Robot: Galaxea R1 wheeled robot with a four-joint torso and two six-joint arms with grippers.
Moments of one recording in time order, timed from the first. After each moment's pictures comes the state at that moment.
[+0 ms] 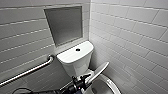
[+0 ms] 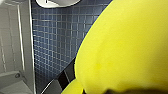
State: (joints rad) left arm 0.62 2.56 -1.44 0.01 -0.36 -1.28; right arm -1.51 2.72 -2.16 -0.15 0.45 0.66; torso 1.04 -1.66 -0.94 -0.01
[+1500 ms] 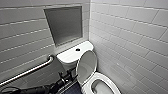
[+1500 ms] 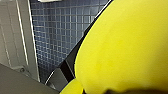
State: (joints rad) left arm 0.57 2.43 -1.59 -0.02 -0.49 -1.41; right arm -1.56 2.66 -2.05 -0.15 0.45 0.66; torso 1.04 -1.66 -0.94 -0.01
